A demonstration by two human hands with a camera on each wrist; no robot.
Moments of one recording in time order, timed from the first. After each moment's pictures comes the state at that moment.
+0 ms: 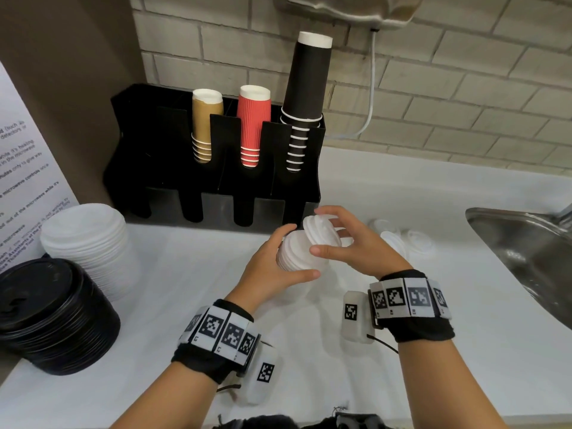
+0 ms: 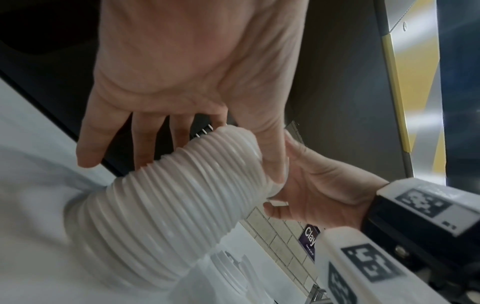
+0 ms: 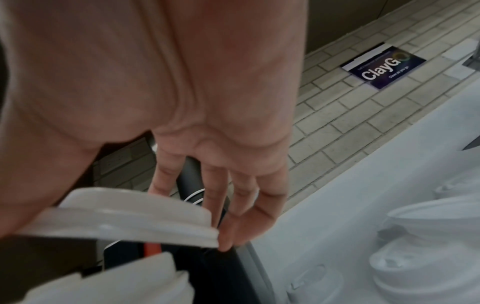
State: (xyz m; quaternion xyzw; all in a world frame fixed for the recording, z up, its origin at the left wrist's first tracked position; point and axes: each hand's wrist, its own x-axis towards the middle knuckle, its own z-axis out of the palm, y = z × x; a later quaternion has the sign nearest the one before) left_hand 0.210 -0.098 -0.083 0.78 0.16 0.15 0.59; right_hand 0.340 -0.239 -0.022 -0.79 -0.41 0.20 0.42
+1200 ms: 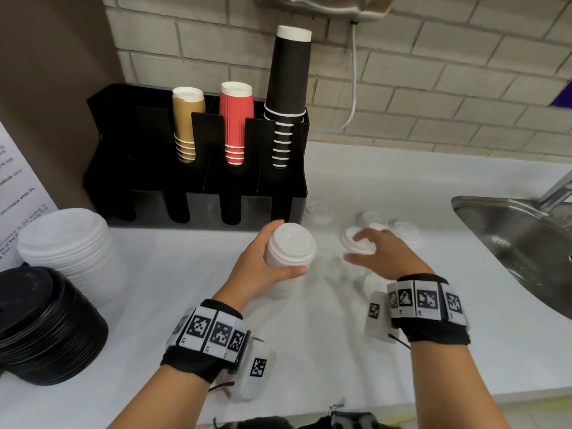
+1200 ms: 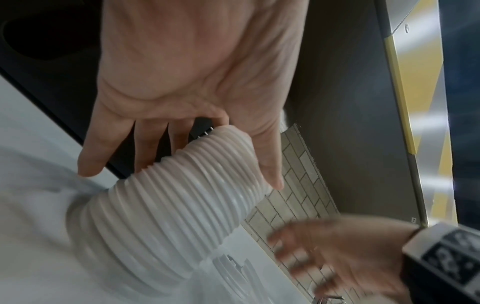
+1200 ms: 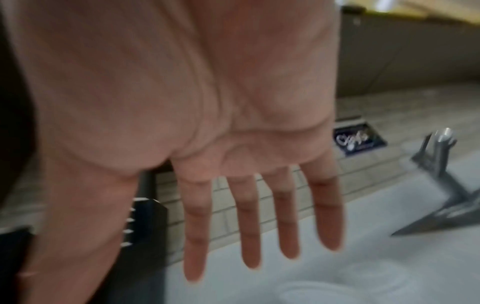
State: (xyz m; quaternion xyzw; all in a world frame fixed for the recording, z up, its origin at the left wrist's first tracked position) left_hand 0.211 -0.096 -0.082 0.78 0.16 0.14 0.59; right_hand 0.356 -0.292 -0.027 -0.95 -0.22 0.15 0.17
